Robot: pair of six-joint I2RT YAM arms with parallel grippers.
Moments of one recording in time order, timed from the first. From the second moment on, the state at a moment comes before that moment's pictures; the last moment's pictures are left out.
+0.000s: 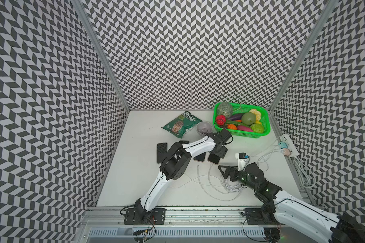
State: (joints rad) left arm -0.89 2.35 1.93 -0.75 -0.09 -0.30; right arm 0.68 0.81 0.17 0.18 -0.09 0.76
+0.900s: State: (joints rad) left arm -0.89 2.22 1.84 -0.72 0.00 -0.38; right arm 0.69 1.10 0.16 0.45 -0.25 0.82
